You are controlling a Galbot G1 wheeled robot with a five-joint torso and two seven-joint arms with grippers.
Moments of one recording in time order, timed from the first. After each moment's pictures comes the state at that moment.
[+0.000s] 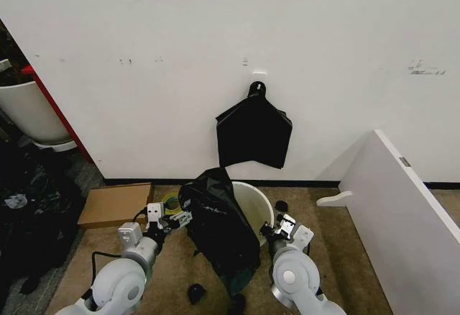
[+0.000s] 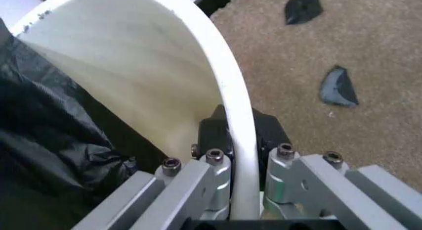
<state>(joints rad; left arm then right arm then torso) 1.37 -0.89 -0.22 -2.03 -0.89 0.14 -0.32 -1.30 1.37 0.10 1.96 0.98 -0.32 0.81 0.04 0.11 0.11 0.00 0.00</state>
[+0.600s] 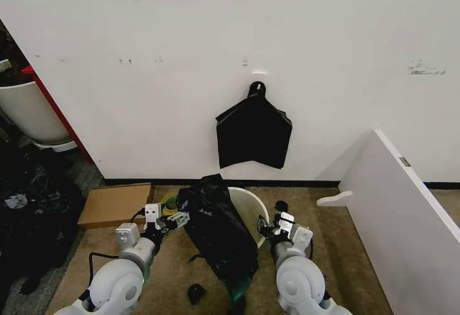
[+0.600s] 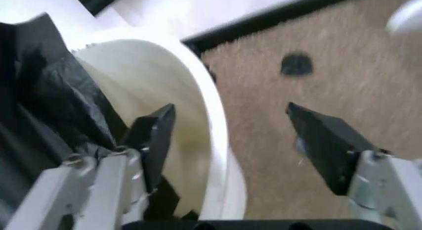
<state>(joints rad) 1.39 -0.89 -0.25 -2.03 -0.89 0.14 -0.31 -1.33 1.26 0.08 2.04 0.75 -0.38 0.70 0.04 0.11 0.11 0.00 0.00</state>
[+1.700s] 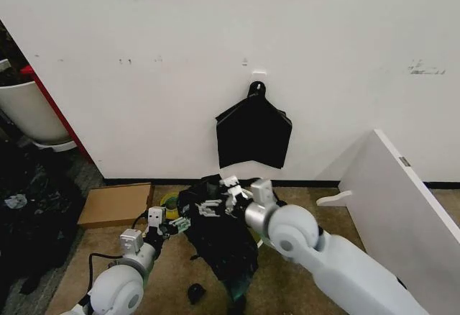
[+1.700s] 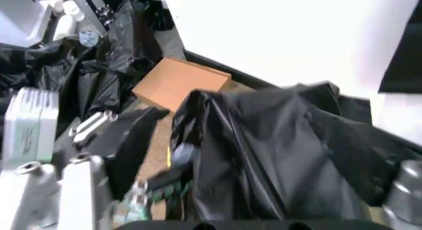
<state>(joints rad) 1.41 -0.89 -0.22 -2.00 -0.70 0.12 -0.26 -0.70 1.08 -0.32 1.99 0.95 -0.62 0.28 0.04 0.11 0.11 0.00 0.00</state>
